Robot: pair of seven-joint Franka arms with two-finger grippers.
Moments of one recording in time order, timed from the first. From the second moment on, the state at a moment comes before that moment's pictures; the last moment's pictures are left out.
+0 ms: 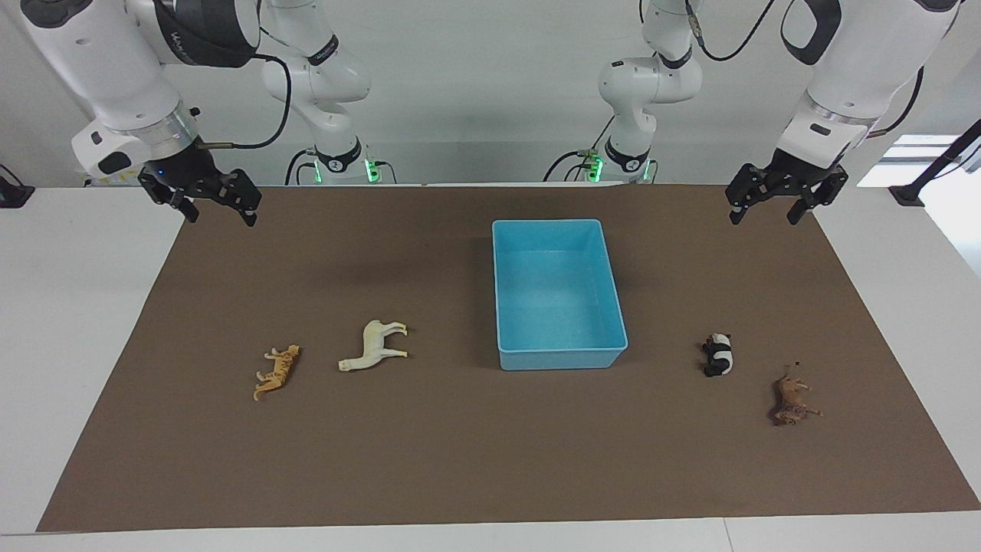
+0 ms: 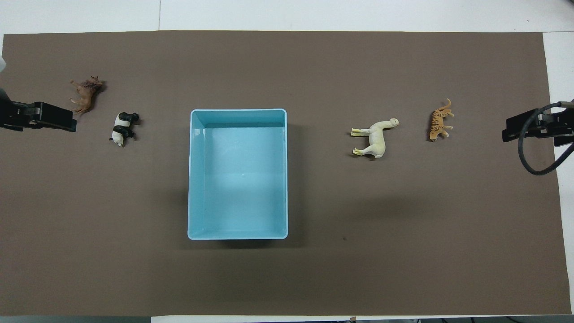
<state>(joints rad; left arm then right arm) -0.02 0.02 -0.06 -1.55 0.01 1.61 0.02 -0.03 0.01 -0.02 -1.61 0.00 1.56 0.07</state>
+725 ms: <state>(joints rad) 0.03 -0.03 -0.05 -1.80 0.01 1.94 0.01 -0.03 -0.01 0.00 -1.62 0.00 1.57 0.07</state>
